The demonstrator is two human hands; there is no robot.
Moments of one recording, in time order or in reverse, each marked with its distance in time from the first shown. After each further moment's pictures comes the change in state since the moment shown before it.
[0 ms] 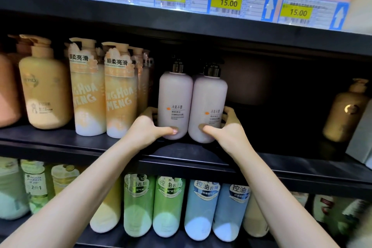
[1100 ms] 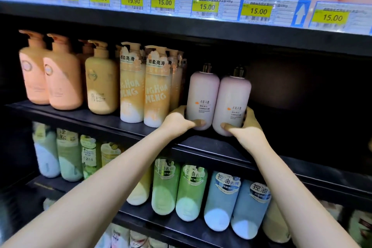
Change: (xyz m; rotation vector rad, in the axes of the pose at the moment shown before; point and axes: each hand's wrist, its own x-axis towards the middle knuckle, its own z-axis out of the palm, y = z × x) left_hand -0.008 0.012 0.000 0.141 -0.031 -0.133; right_hand 0.017 0.013 0.005 -0.094 -0.098 -0.018
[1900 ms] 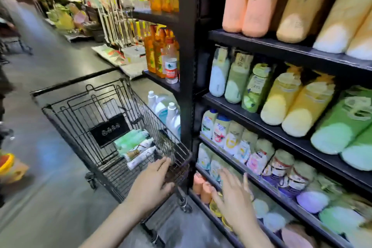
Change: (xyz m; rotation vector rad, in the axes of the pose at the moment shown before) left_hand -0.473 -0.265 -0.202 0.797 -0.053 -0.518; right_hand -0.423 -0.007 0.304 -0.578 -0.735 -0.424
